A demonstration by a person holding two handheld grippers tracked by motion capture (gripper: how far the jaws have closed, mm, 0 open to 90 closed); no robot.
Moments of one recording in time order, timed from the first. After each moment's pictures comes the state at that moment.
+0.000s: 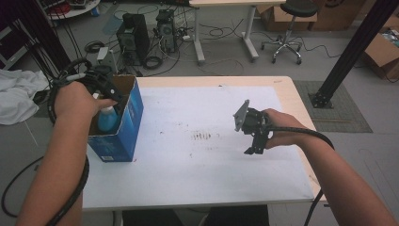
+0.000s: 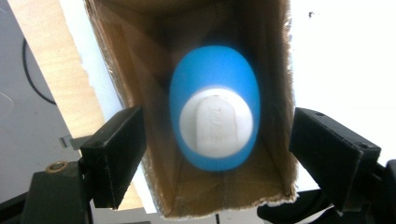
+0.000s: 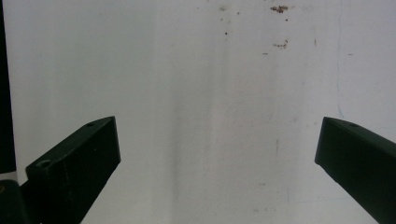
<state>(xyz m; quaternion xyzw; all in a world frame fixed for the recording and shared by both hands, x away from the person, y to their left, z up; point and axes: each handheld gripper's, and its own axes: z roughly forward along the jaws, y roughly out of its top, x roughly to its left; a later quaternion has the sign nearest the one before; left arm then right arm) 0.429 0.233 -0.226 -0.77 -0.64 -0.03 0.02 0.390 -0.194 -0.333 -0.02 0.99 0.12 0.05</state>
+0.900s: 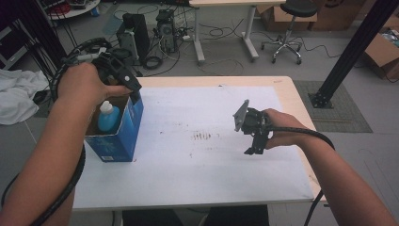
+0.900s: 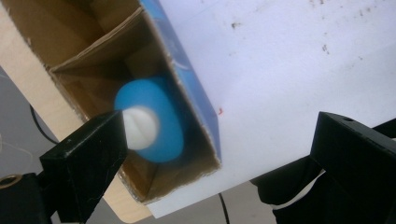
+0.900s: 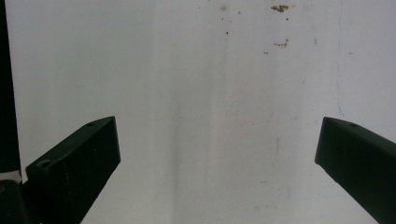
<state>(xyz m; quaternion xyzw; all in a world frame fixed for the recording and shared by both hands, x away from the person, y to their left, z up) 0.421 0.176 -0.173 -0.85 -0.53 -0.02 -0.01 0.388 -0.193 -0.331 -0.02 0.99 0.11 0.05</state>
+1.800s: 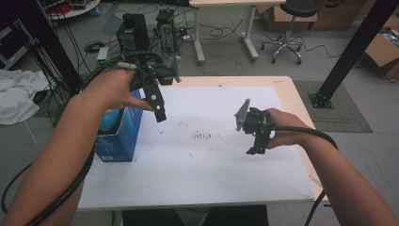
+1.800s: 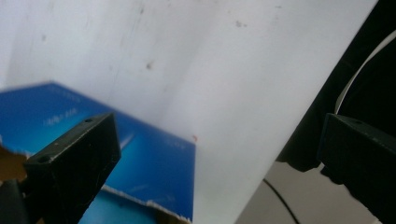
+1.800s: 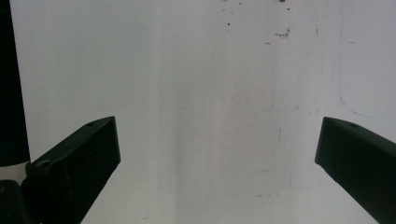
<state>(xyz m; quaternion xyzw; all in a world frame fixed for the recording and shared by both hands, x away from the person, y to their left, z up) 0.402 0.093 -0.194 -0.97 -0.22 0.01 -0.01 0.386 -0.196 -0.326 -0.01 0.99 0.10 0.05</state>
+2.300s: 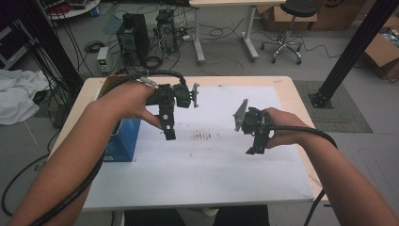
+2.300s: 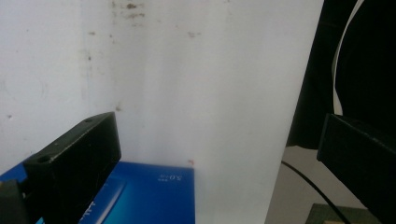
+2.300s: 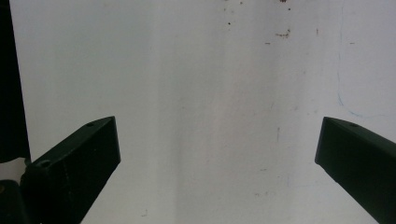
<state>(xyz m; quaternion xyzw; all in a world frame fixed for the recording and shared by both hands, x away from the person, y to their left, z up) 0.380 0.053 -0.227 -1.00 -0.07 0.02 0.01 0.386 -0.192 -0.324 -0.01 0.99 0.09 0.05</state>
